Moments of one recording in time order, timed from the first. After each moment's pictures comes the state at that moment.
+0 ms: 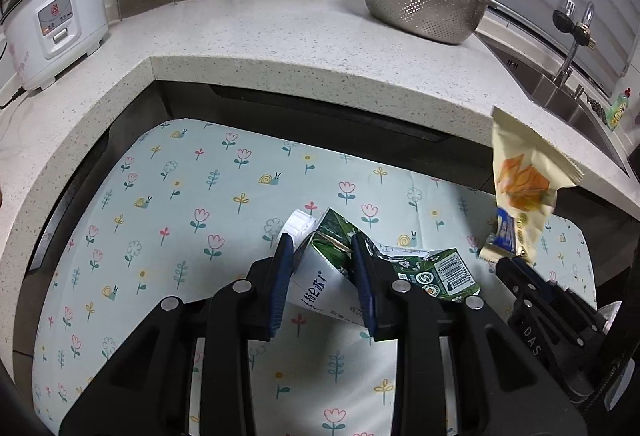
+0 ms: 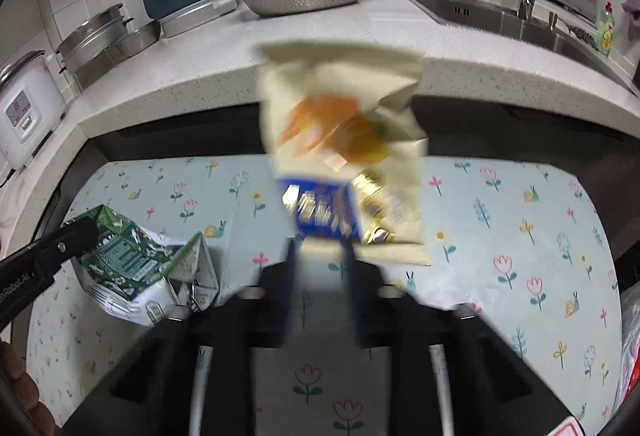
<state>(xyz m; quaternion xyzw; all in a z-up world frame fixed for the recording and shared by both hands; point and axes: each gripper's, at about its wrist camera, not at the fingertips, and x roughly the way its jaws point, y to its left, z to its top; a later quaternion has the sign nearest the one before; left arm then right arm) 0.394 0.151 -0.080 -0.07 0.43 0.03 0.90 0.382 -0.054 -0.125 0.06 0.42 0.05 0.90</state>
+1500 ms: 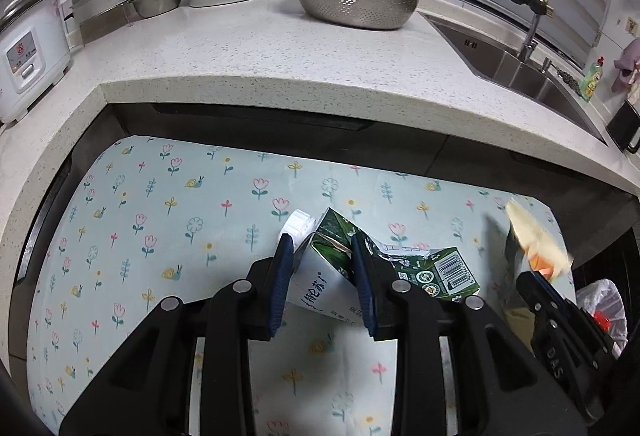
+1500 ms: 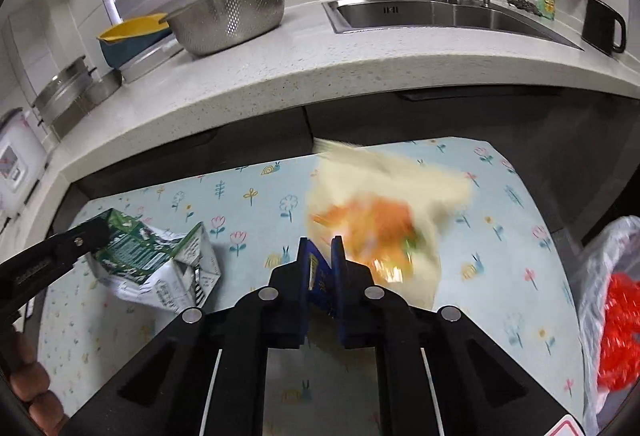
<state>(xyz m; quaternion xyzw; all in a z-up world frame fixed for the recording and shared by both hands) 0.388 0.078 -0.066 -0.04 0.43 -0.02 0.90 0.326 -0.130 -0.102 0.12 0.39 -0.01 0.91</state>
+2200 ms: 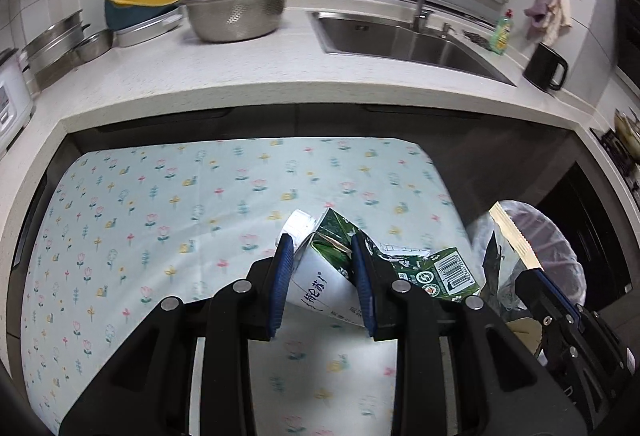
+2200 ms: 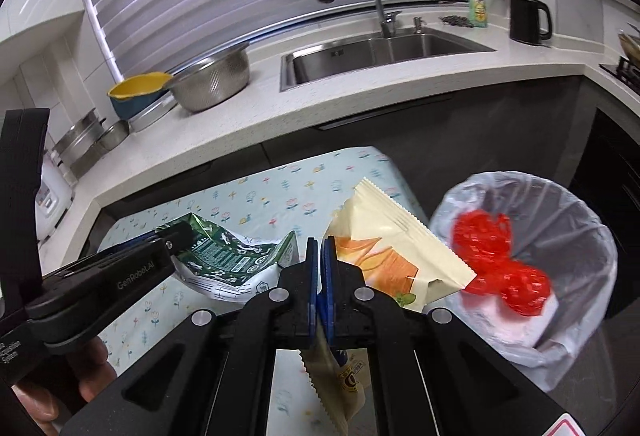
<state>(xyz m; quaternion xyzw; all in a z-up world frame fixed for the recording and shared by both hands) 0.268 -0.046 -0.018 0.01 0.41 -0.13 0.90 0.159 -0.218 -0.032 0.16 0.33 -0.06 0.93</state>
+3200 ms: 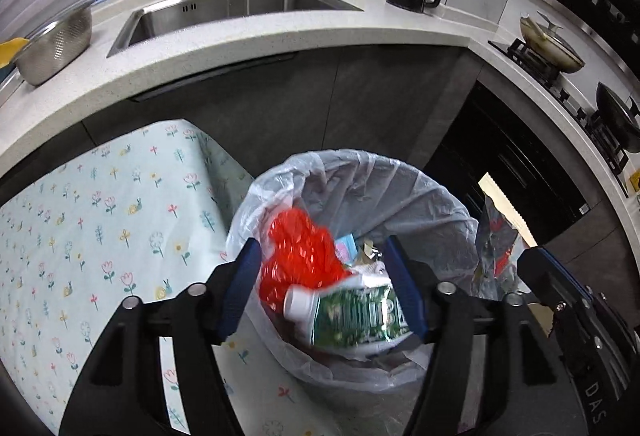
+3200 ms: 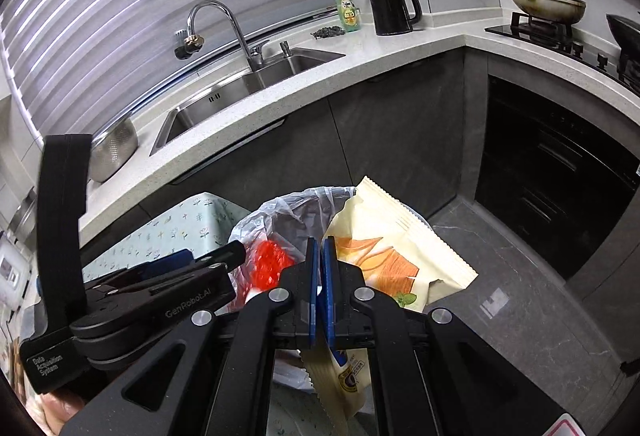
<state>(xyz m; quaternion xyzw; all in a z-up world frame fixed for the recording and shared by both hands) 0.227 -0.271 -0.053 0.08 0.43 -0.30 0.85 0.099 -0.405 -0.048 0.22 0.31 -0.18 0.91</state>
